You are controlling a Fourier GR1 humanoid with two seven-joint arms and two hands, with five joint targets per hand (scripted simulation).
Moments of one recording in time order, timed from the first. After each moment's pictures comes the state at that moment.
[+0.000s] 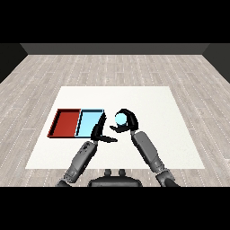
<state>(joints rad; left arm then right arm) -0.31 0.00 -0.33 -1.16 0.21 0.18 -0.37 -0.49 0.00 0.27 -1.21 -0.18 -0.19 -0.31</state>
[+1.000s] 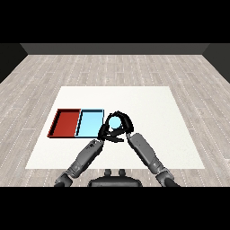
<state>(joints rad) -0.42 0.00 -0.50 -1.04 0.35 0.30 -0.41 -0.50 0.00 0.40 -1.25 -0.20 -0.23 -0.30</state>
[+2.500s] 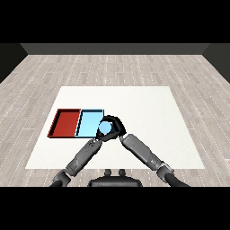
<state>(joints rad) -0.45 0.05 -0.54 -1.00 0.23 0.53 -0.43 -0.60 -0.03 0.63 -1.19 -0.33 -0.37 -0.35</state>
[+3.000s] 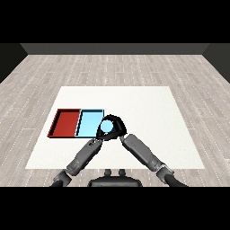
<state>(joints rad) -0.46 0.03 -0.52 -0.97 0.34 0.48 -0.44 -0.58 -0.02 0.61 -1.20 -0.40 -0.35 -0.35</state>
